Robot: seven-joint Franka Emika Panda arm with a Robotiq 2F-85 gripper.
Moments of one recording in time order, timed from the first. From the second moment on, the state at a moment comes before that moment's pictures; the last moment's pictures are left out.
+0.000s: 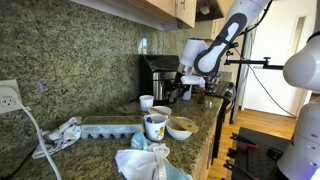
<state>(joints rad) -1.14 0.23 0.79 -2.43 -0.64 2.92 0.75</state>
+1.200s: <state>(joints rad) -0.99 0.15 0.66 -2.43 -0.43 2.92 0.57</state>
